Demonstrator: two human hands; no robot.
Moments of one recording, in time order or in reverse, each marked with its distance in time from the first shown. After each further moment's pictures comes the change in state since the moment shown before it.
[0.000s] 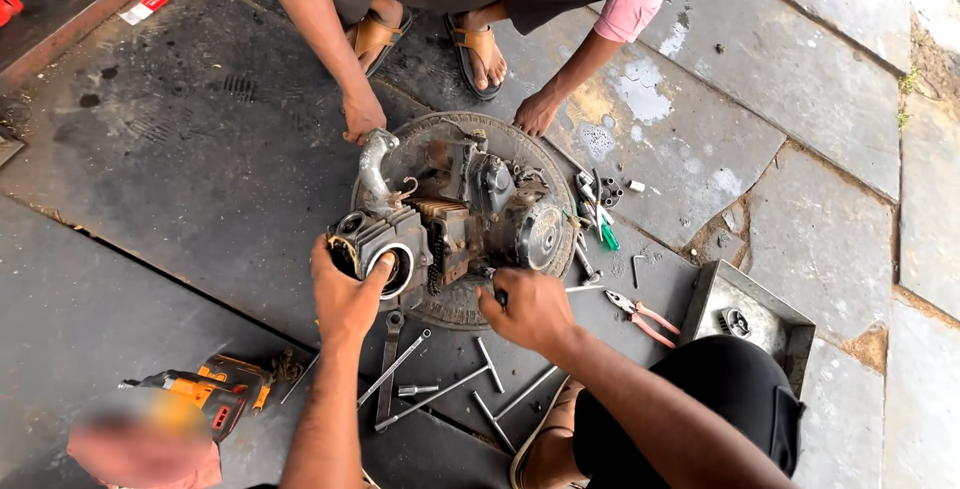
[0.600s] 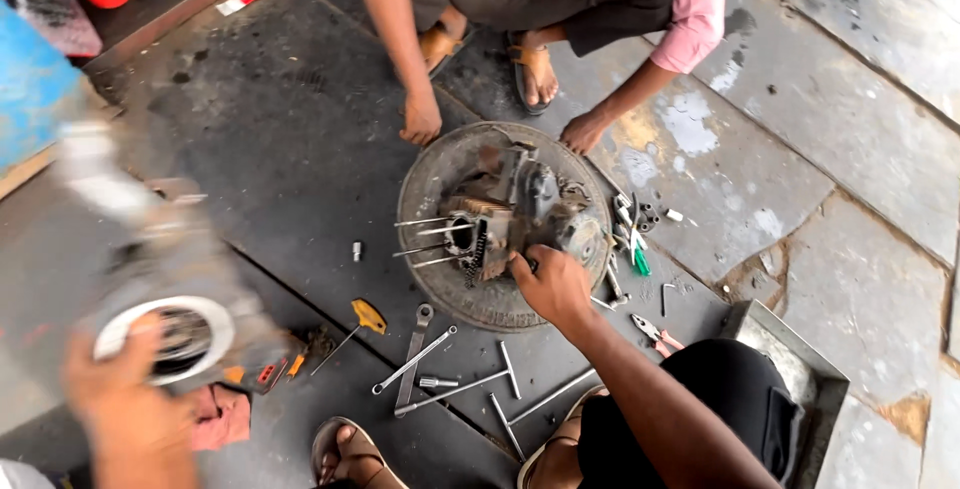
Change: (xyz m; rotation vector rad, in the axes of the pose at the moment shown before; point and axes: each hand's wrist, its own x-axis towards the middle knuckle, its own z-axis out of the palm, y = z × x) left_hand -0.049 -0.034 -0.260 0.301 0.318 0.394; right_hand 0.032 -0.023 -0.006 -0.003 0.080 0.357
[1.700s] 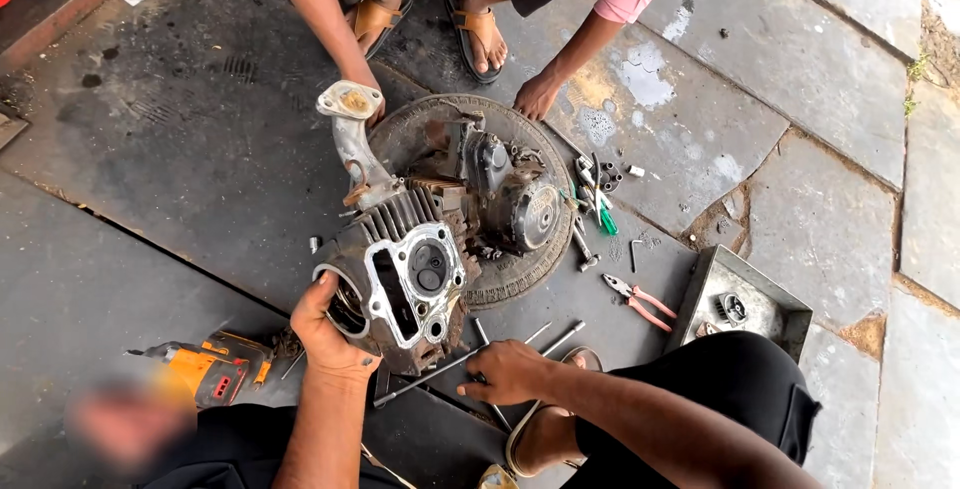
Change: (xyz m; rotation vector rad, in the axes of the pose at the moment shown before) left_hand -0.050 0.131 0.200 -1.554 -0.239 -1.093; right_hand -0.105 0.065 0.079 -0.164 -0.882 -0.509
